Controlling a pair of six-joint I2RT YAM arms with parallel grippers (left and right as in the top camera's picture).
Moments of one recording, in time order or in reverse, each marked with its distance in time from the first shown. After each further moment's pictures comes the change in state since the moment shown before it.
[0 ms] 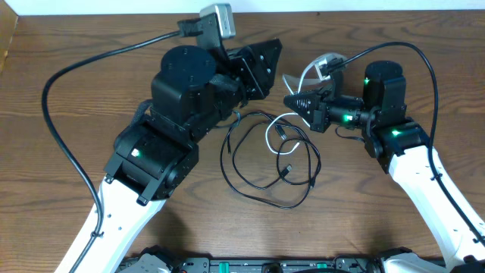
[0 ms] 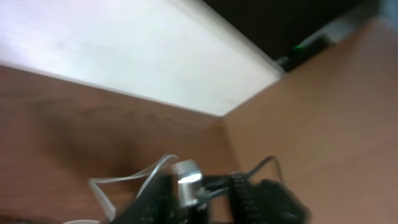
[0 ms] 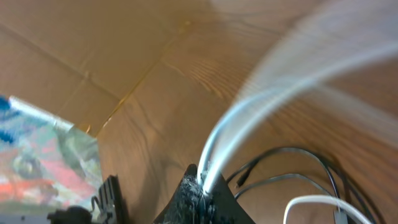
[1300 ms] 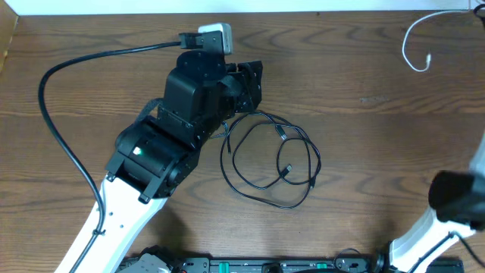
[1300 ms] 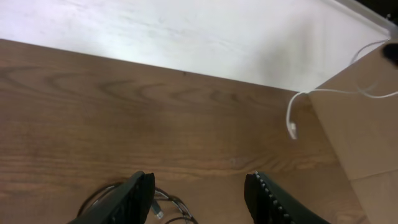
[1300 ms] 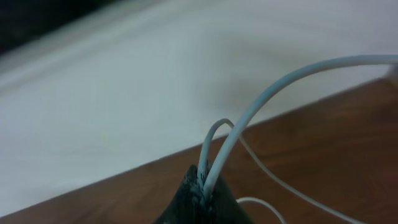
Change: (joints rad) left arm 0.000 0.008 0.001 -0.221 -0.166 0.196; right arm -0.507 0.597 1.304 -0.682 0.756 -0.056
